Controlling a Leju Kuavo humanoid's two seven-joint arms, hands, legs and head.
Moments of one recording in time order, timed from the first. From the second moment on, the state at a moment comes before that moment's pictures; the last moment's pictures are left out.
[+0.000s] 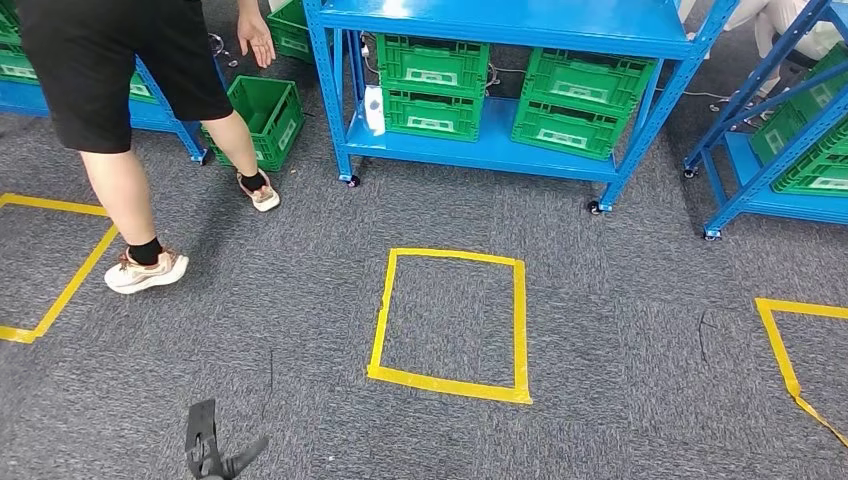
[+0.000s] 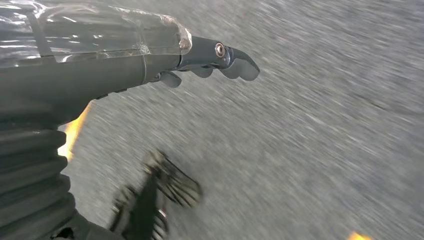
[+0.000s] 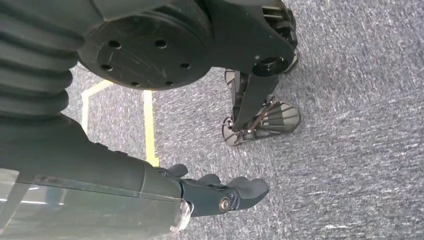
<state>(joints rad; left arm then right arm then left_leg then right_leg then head) -0.04 0.14 -0.15 -0.47 0.69 0.41 -0.20 -0.10 -0.01 0.71 -0.21 -1.09 -0.33 -0.26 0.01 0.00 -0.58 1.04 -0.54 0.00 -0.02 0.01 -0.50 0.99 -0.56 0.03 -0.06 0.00</state>
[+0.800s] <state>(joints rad) -0.06 0.00 -0.30 -0.28 0.50 0.25 -0.03 -0.10 -0.05 0.71 -0.21 -1.18 -0.25 -0.21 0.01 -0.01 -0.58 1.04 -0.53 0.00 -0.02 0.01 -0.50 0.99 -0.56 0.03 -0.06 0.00</state>
